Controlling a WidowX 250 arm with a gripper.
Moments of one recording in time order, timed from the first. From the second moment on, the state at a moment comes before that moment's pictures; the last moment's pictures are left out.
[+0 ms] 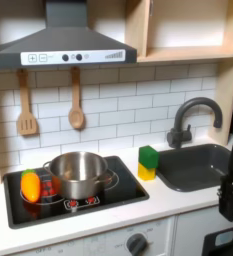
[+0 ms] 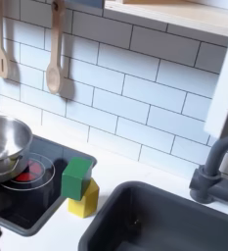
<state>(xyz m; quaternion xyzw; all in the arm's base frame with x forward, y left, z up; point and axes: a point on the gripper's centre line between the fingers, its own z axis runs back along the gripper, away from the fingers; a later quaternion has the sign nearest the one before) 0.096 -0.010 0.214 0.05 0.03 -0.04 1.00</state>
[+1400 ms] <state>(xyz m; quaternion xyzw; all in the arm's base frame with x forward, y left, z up) 0.144 -0.066 0.214 0.02 -0.01 -0.16 0.99</state>
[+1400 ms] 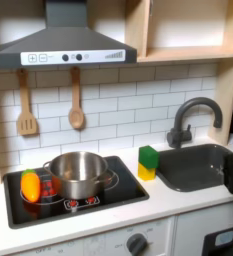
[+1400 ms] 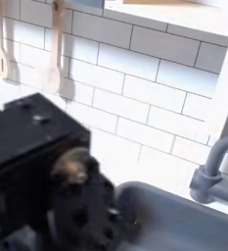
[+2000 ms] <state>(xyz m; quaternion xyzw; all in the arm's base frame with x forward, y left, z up) 0.156 -0.086 0.222 0.01 -0.02 -0.17 0.99</state>
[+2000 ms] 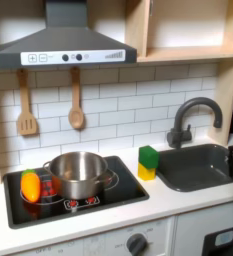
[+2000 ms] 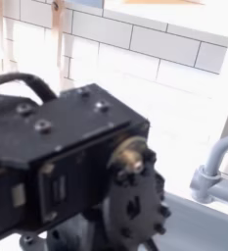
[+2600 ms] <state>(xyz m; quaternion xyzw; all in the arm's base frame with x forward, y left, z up) 0.148 -0.099 0.223 0.00 -0.02 -0.19 0.98</state>
